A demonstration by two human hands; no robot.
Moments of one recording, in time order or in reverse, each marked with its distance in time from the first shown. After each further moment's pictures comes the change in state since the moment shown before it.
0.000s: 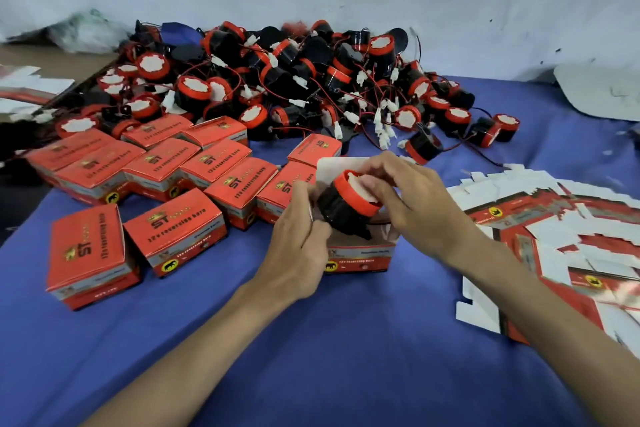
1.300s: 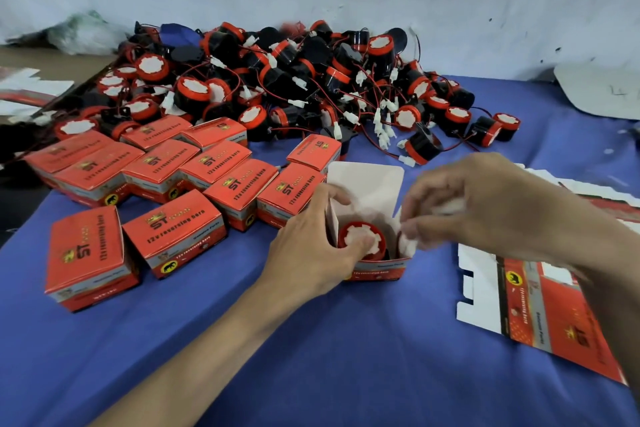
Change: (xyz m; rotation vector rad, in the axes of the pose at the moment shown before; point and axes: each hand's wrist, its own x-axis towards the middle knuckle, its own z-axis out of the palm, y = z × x) left_hand -0.002 0.026 0.005 0.349 -0.126 -0.210; right_hand -0.014 -0.038 -0.070 -0.066 -0.414 0.305
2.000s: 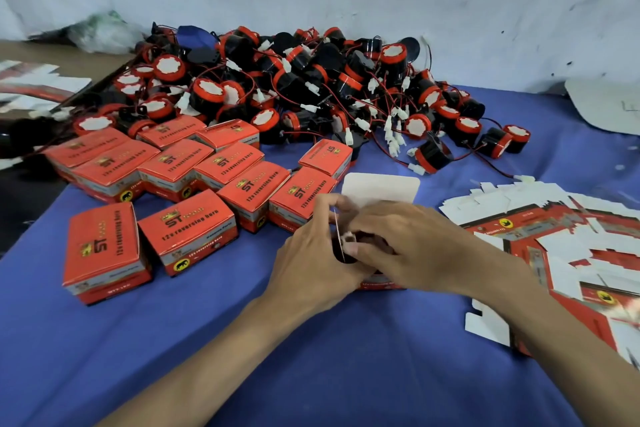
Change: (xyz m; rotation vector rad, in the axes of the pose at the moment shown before) left_hand -0.009 -0.008 0.002 -0.070 0.001 0.009; right_hand 0.033 -0.003 0.058 -0.366 -0.079 -0.249
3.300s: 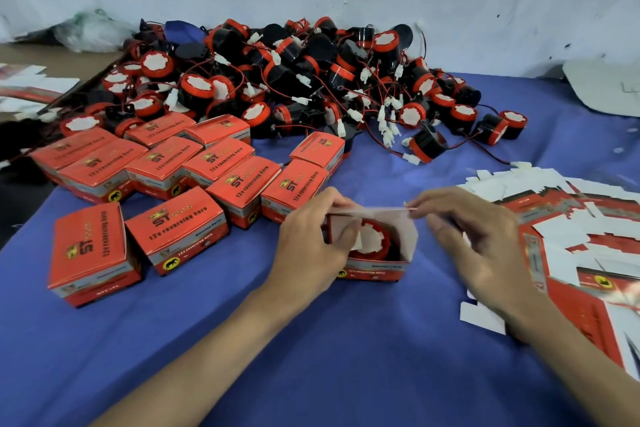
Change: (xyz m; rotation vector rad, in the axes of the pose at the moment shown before) left_hand 0.013 -0.006 0.007 -0.121 0.185 0.254; right_hand -0.042 0.044 0.035 0.453 0.862 -0.033
